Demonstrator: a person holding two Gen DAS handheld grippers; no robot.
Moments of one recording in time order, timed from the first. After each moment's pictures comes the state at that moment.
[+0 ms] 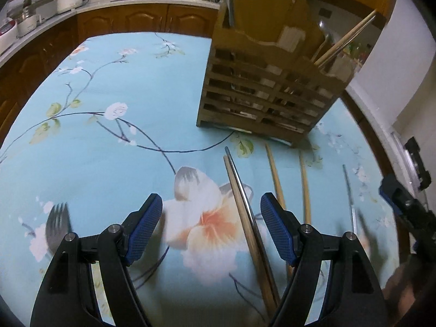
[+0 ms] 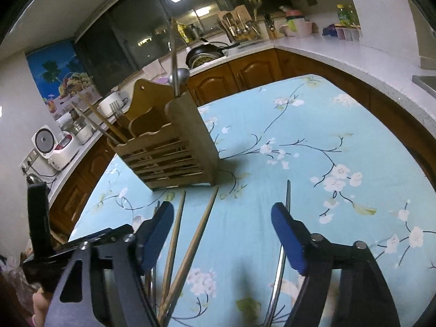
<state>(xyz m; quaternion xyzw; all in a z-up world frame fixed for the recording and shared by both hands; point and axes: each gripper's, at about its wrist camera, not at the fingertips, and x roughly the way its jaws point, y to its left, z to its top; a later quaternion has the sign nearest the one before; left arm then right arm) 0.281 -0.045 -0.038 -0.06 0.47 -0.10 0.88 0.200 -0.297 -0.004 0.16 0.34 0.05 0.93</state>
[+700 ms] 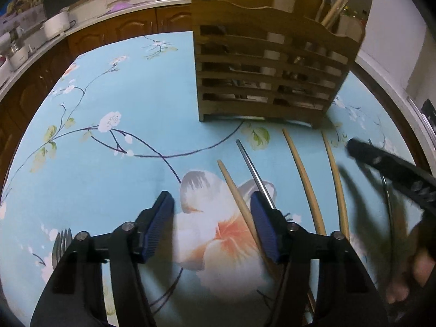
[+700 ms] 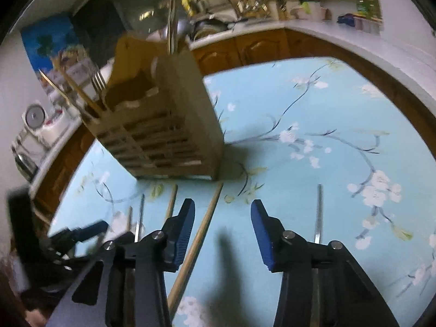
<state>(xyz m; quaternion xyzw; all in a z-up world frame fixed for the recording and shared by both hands) 0.291 -0.058 -0.053 0.03 0.47 -0.09 0.88 0.261 -0.267 -0.037 0.11 0.41 0.06 0.90</state>
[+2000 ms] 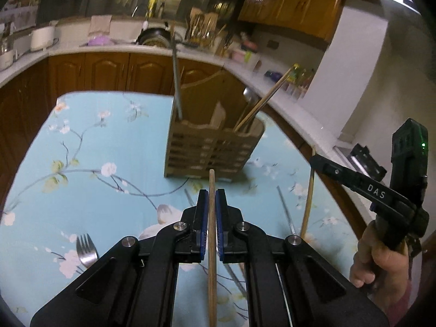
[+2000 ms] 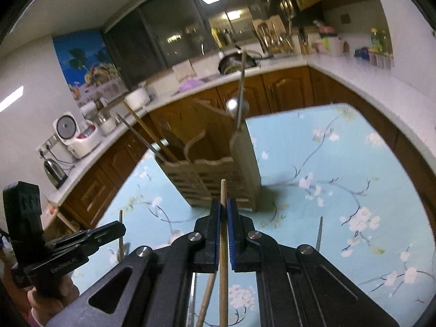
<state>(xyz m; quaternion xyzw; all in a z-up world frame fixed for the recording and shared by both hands) 0.217 -0.012 0.071 -0.08 0.35 -0.22 0.91 0.204 -0.258 0.062 0.12 0.31 0.12 0.93</state>
